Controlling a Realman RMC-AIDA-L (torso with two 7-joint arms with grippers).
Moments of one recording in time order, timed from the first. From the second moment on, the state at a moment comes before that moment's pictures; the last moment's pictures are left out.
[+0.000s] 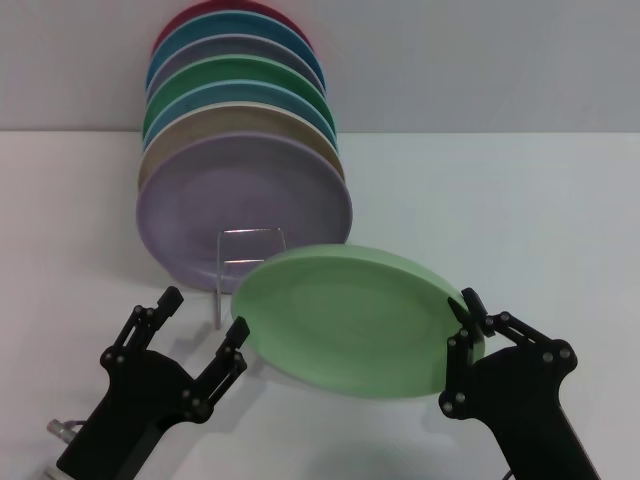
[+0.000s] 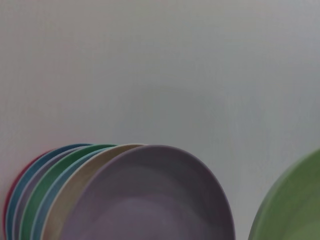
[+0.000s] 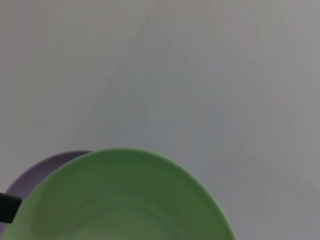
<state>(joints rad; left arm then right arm) -0.22 -2.08 -0.12 -0.36 2.08 1.49 -0.07 0.11 2.09 0.03 0.84 -1.86 -1.52 -1.07</state>
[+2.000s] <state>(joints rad) -0.28 -2.08 -0.12 -0.36 2.08 1.42 -0.07 0.13 2.09 0.03 0.85 -1.86 -1.50 -1.07</state>
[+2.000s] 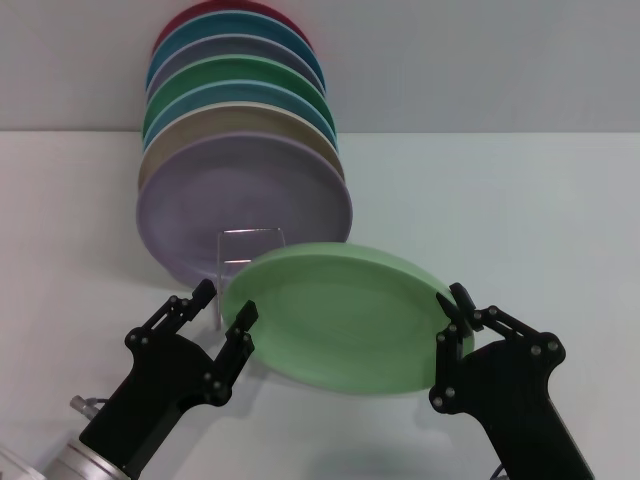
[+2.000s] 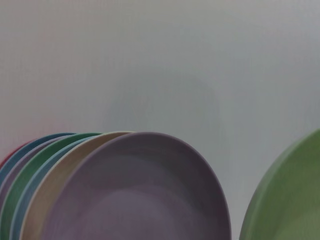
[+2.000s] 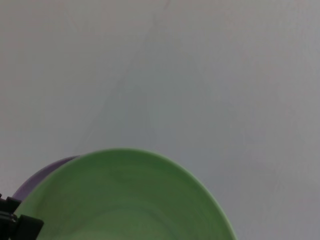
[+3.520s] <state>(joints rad) -0.28 -2.08 -0.12 -0.36 2.08 1.41 -0.07 0.13 2.09 0.03 0.85 -1.86 -1.49 -1.08</state>
